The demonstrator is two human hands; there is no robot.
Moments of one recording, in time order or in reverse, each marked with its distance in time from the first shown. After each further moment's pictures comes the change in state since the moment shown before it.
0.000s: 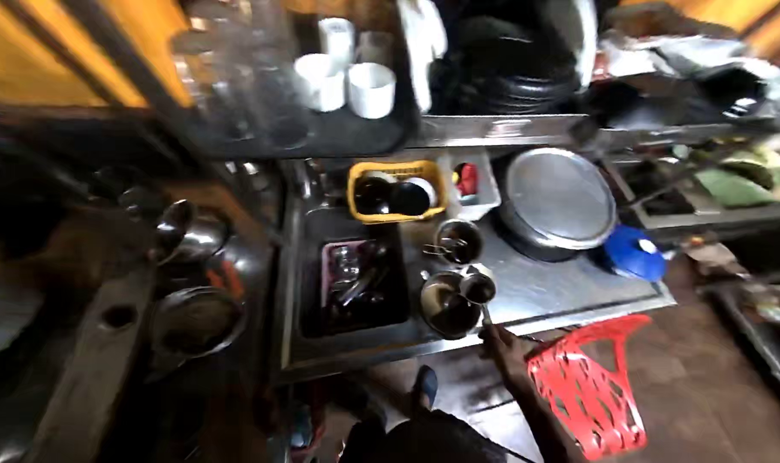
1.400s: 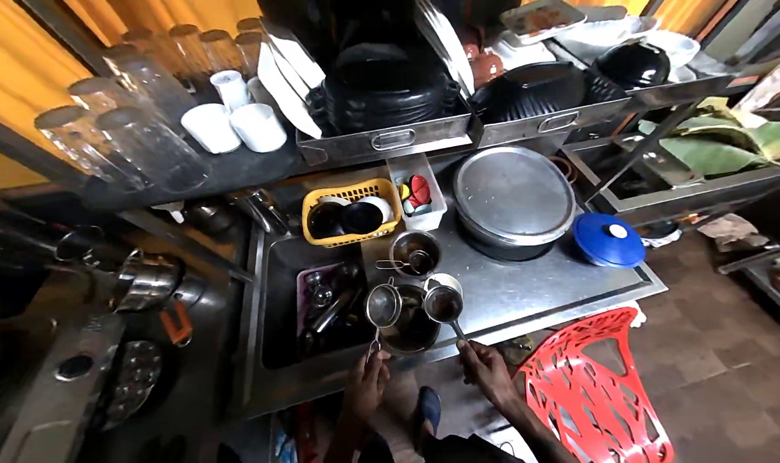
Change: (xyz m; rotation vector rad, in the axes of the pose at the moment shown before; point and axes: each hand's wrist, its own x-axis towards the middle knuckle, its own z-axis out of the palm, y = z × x) left_hand -0.036 -0.115 0.262 0.292 -0.518 -0.136; right_hand 0.007 0.022 -0.095 0.039 -0.256 -0.166
